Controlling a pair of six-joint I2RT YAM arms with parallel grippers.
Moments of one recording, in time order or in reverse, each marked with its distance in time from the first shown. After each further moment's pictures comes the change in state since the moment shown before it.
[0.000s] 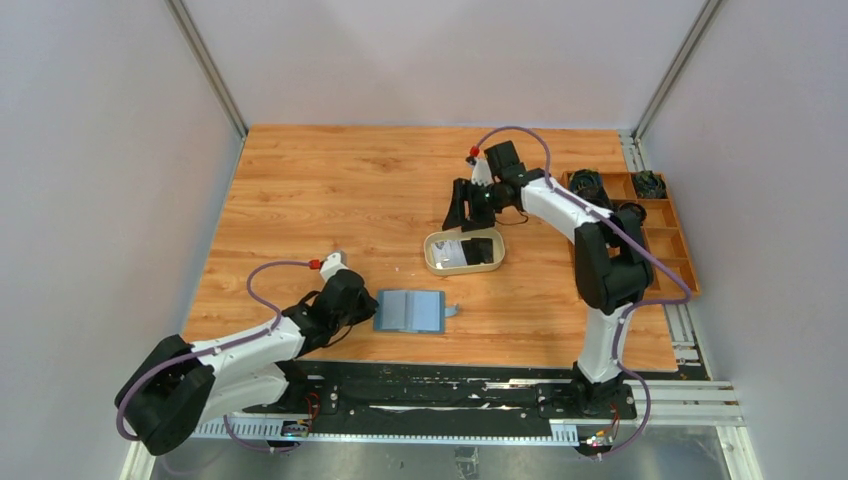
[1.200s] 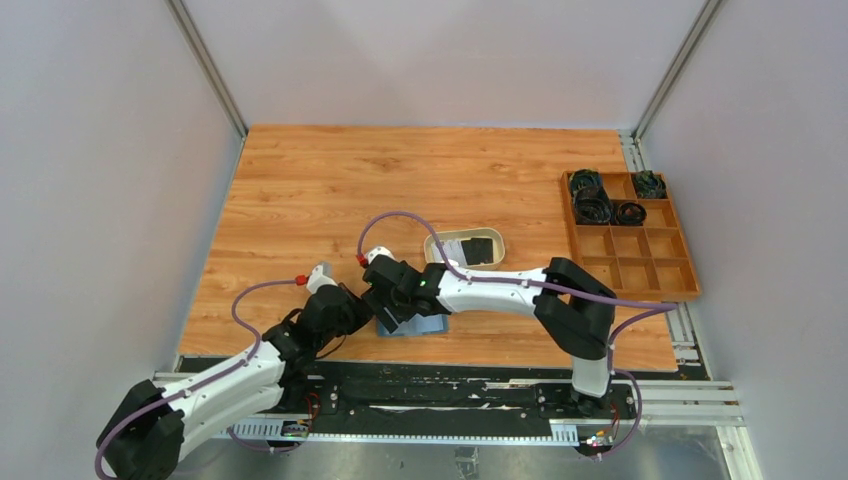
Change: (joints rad) left arm 0.000 -0.294 -0.136 -0.024 0.055 -0.162; right arm 0.769 -0.076 -0.118 0.031 0.773 -0.026
